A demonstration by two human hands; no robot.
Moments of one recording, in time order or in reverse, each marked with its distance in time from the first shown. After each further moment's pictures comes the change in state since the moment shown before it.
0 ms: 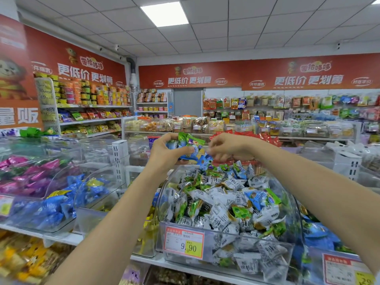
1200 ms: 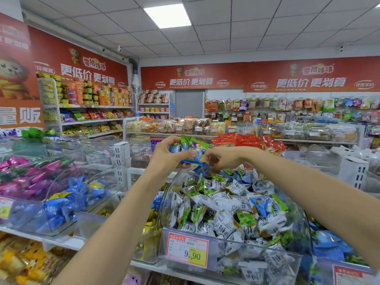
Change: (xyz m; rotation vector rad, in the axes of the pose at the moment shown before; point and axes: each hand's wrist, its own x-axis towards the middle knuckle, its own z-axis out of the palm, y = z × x) left_hand -0.008 0.010 -0.003 -0.031 -0.068 0.065; right_hand 0.021 0.001 0.015 -0.377 -0.163 -0.095
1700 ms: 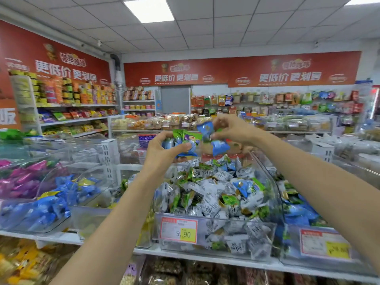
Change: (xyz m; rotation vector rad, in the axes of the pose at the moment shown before) left_hand -0.023 0.004 0.013 -0.066 0.025 -0.015; right_hand -0.072 -0.002 -0.025 0.400 0.556 -0.012
